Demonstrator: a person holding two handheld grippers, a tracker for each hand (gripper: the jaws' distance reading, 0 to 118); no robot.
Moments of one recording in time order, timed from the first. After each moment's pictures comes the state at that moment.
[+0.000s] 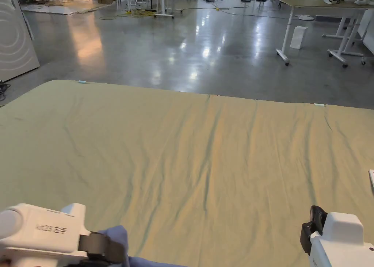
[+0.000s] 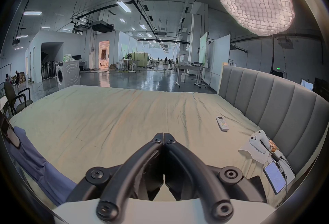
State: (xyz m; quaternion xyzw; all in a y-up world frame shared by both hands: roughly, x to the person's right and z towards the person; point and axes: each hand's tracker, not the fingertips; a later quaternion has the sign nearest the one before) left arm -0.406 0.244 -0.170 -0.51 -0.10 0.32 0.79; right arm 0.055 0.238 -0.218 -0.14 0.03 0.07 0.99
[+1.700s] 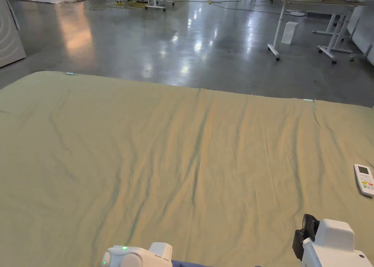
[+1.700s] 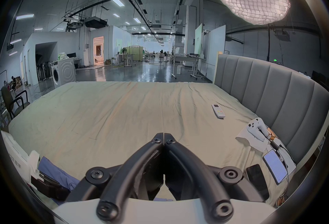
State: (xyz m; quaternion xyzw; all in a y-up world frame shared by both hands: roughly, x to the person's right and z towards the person) left arm -0.234 0.109 -0.200 -0.56 -0.16 0.19 0.79; right arm 0.072 0.217 -0.218 -0.18 0.01 0.05 0.98
